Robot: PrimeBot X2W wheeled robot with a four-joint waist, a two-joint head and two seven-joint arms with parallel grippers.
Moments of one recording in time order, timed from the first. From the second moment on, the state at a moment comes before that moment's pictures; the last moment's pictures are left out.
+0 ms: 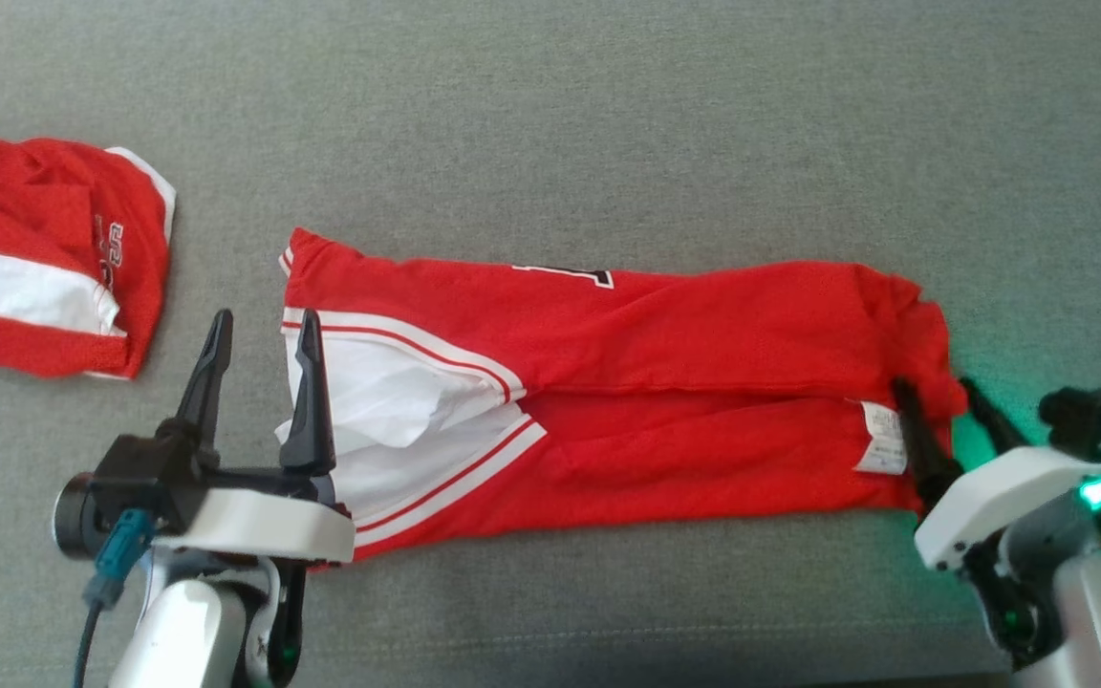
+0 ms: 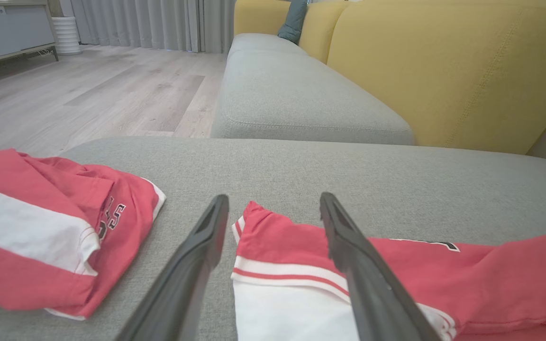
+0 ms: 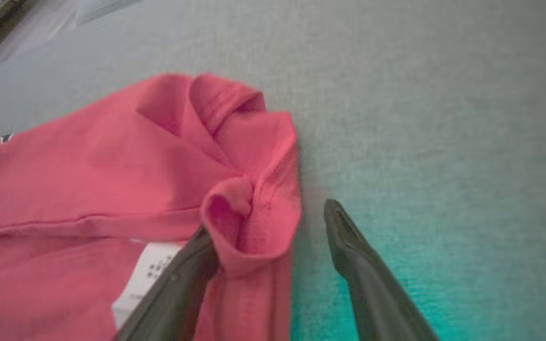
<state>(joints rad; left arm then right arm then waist) -0.08 0.19 -0.29 -0.03 -0.28 0.18 -0.22 -0.10 -0.13 -0.02 0.23 0.33 0.13 0.23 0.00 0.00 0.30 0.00</state>
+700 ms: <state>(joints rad) -0.09 0.18 -0.29 0.01 -0.28 0.18 -0.24 -0.07 -0.14 -0.14 0.16 0.38 0.13 0.33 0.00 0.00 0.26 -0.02</state>
